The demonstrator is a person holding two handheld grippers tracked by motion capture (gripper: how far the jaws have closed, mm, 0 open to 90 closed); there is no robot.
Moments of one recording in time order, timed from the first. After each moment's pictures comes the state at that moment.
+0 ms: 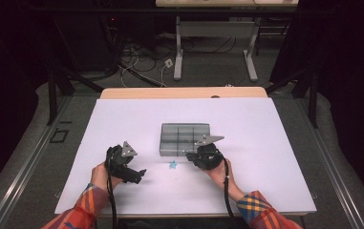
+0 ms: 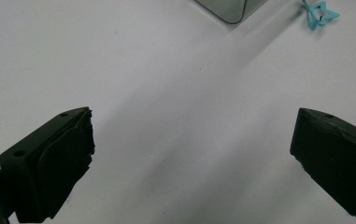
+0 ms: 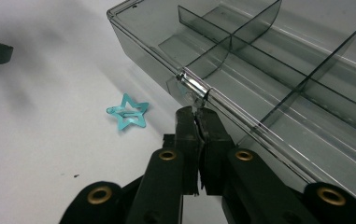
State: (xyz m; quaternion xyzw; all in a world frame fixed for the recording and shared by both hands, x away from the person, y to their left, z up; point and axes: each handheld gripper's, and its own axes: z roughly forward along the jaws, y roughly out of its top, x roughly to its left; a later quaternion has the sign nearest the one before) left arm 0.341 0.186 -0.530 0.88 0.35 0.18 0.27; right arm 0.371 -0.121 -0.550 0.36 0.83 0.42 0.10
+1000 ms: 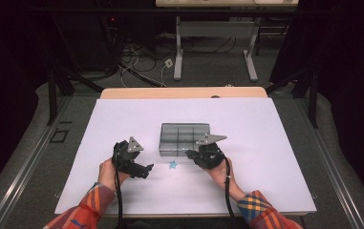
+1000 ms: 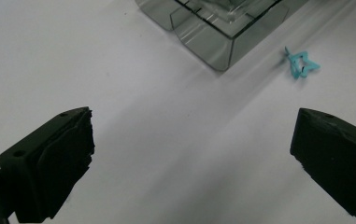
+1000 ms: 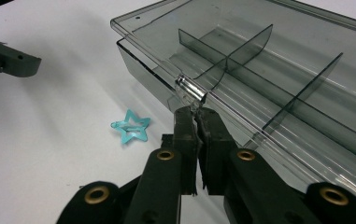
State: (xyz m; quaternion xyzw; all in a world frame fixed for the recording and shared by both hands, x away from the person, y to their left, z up) left arm 0.354 0.163 -0.523 0.87 0.35 0.18 0.30; right arm 0.369 -0.124 -0.543 0.35 0.81 0.45 0.12
